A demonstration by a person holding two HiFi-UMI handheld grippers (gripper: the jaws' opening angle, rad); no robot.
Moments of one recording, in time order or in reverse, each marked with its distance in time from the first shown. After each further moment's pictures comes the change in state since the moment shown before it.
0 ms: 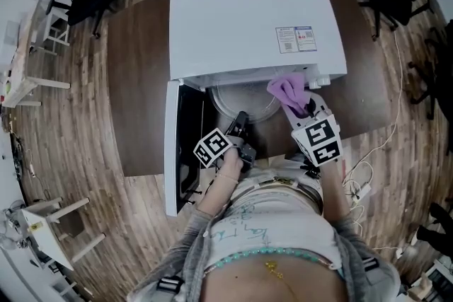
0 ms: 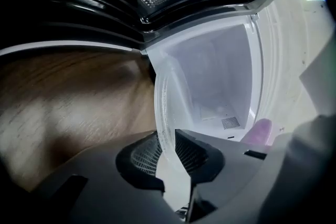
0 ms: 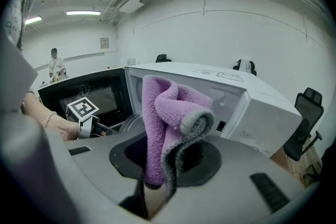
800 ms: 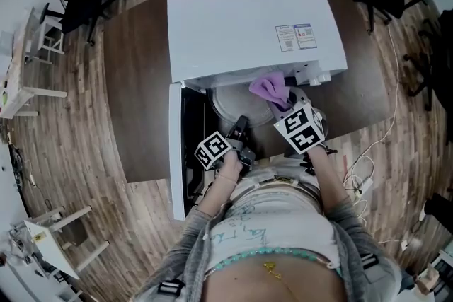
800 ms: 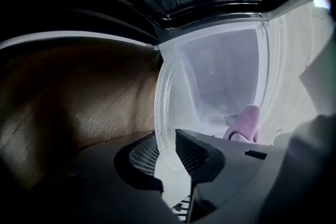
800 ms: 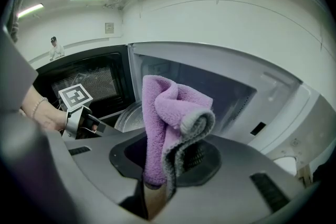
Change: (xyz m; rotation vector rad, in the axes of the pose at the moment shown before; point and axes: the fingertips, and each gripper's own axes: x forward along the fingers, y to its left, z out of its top) left arm -0.006 0.022 -0.005 -0.022 0.073 0.004; right arm 0.052 0.029 -0.013 -0.078 0.135 0.031
